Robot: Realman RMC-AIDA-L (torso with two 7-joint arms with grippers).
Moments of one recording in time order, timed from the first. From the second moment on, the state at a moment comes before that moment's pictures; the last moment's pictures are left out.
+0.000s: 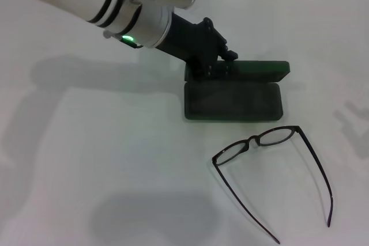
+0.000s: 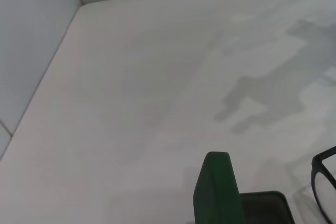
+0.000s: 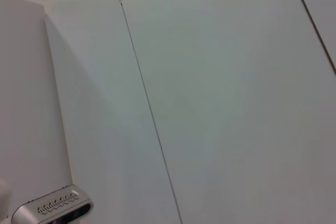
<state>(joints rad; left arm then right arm) -0.87 -2.06 1.26 0.78 2.11 1.26 -1.46 0.11 2.01 -0.97 -0.50 -1.00 -1.73 1.03</state>
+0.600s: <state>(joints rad) -0.93 -2.05 1.25 0.69 2.11 1.20 -1.39 0.11 2.01 -0.98 -0.46 -1.02 -1.77 1.03</state>
